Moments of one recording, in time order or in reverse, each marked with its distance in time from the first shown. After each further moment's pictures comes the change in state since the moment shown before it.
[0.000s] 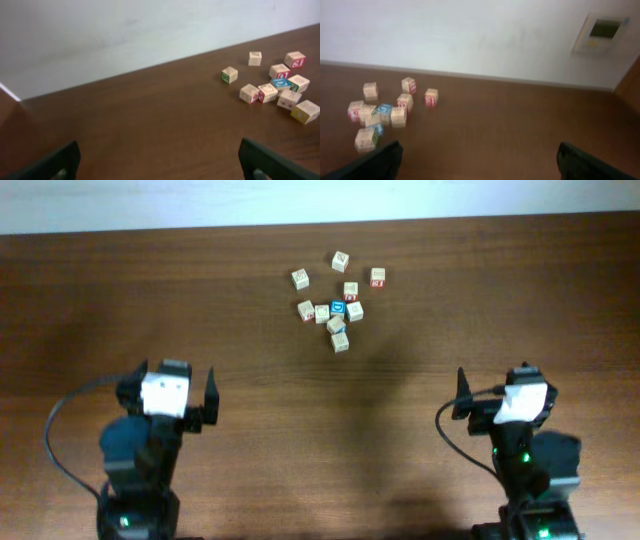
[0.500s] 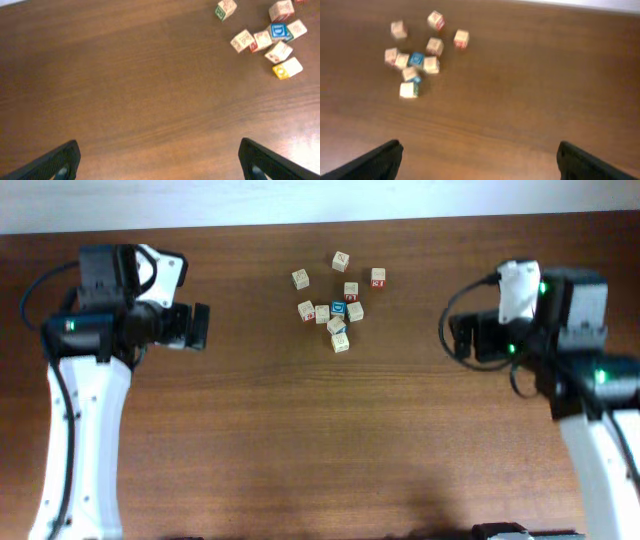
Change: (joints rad) left arm 0.000 0.881 1.119 -0.952 0.035 0.001; right arm -0.002 0.831 1.030 -0.846 -0.148 -0.010
